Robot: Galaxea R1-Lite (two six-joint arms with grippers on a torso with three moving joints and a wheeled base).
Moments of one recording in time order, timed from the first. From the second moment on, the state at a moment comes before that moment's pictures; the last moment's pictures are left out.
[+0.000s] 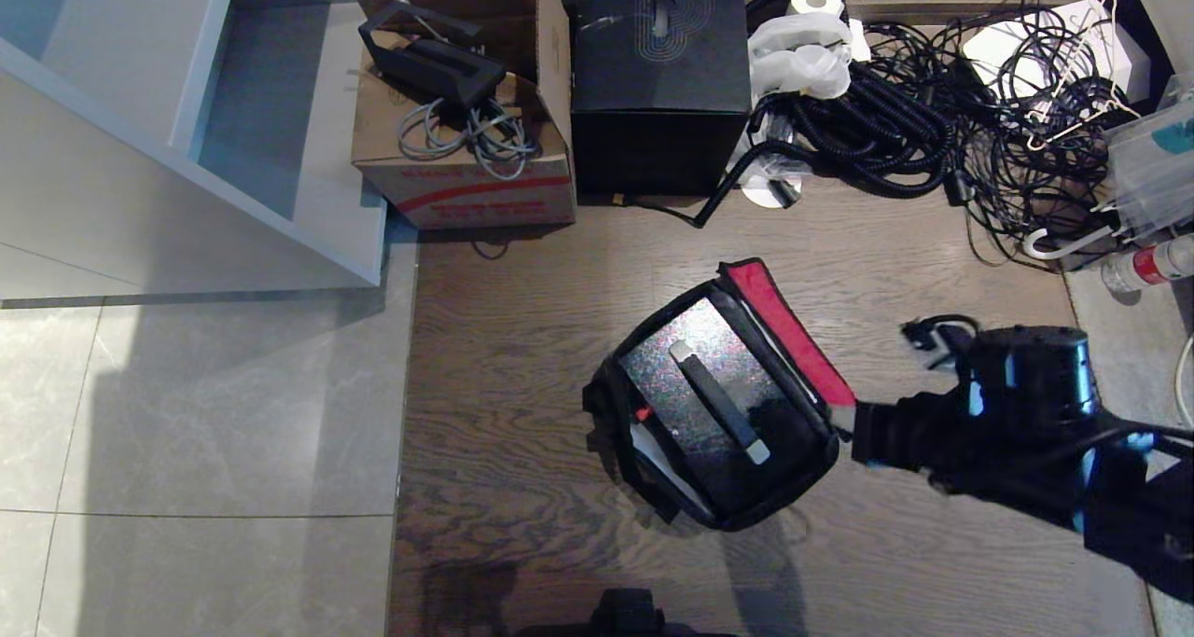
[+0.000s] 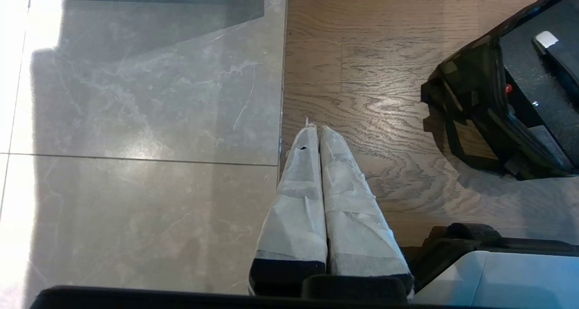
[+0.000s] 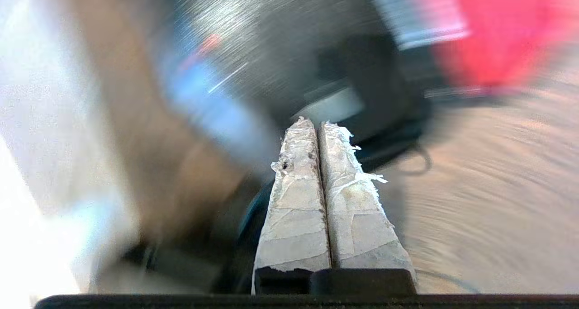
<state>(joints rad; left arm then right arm) 0.00 0.00 0.00 0.00 0.01 -0.01 0.27 1.74 -0.51 -0.77 0.04 0.30</state>
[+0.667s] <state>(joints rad) 0.00 0.00 0.00 0.00 0.01 -0.01 0.00 2.06 -0.86 -0.59 -0.02 0.73</state>
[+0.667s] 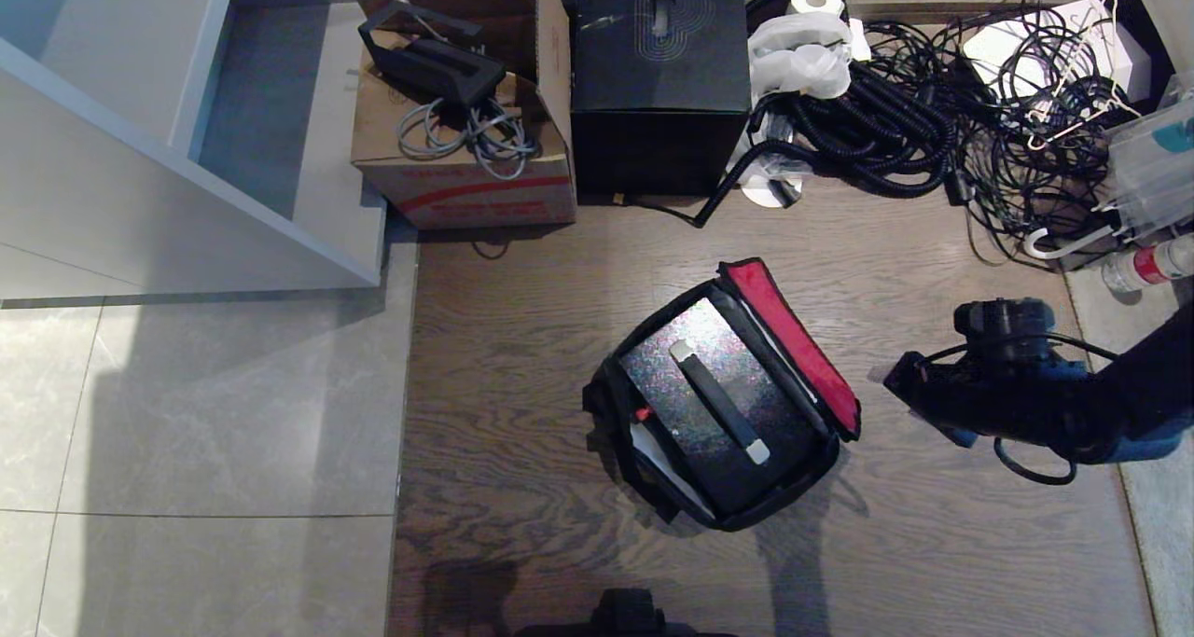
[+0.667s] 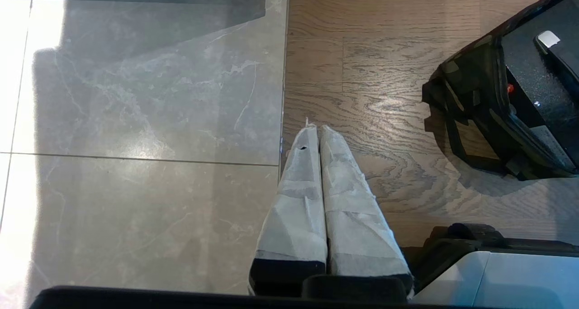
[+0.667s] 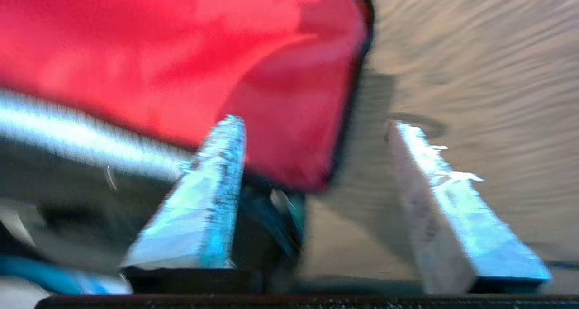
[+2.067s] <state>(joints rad) 0.00 0.00 0.00 0.00 0.01 -0.01 0.02 2.50 -1.35 -0.45 -0.09 1.06</state>
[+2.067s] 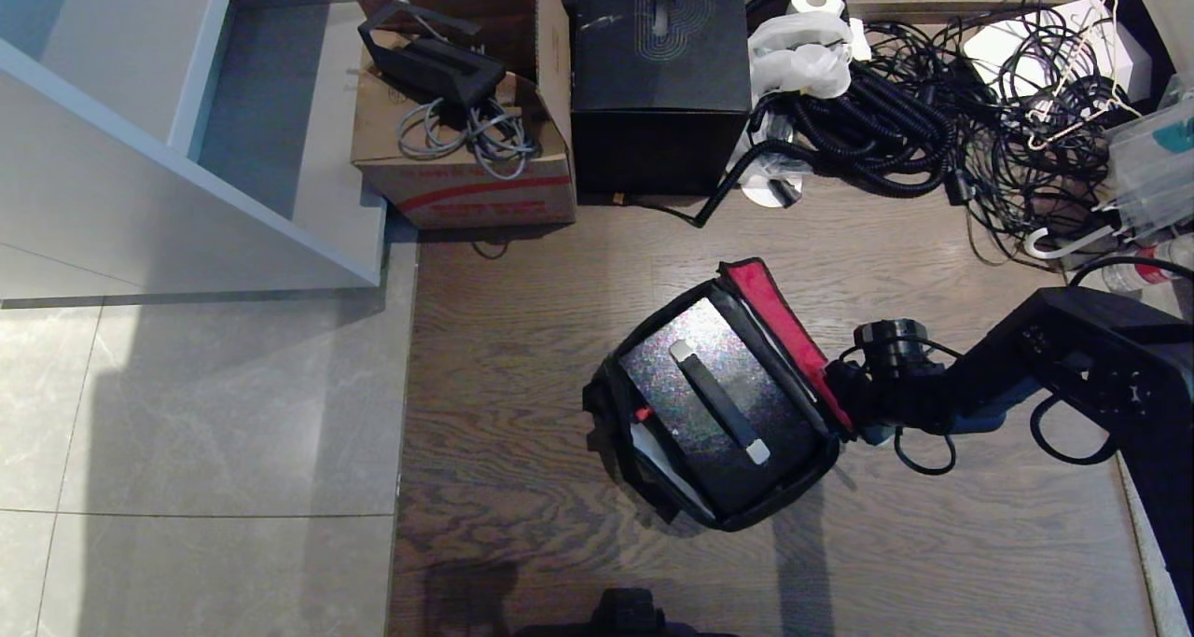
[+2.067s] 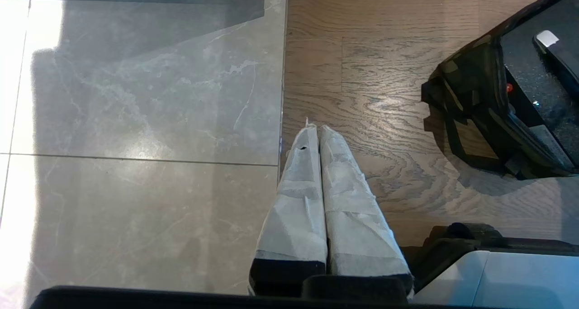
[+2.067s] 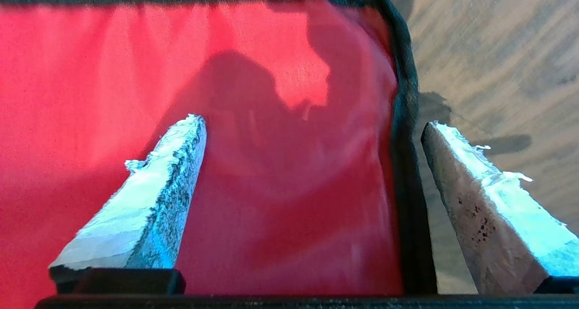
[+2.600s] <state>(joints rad) 0.00 0.00 0.00 0.00 0.01 -0.01 0.01 2.52 -1.37 -0.45 -0.10 1.05</state>
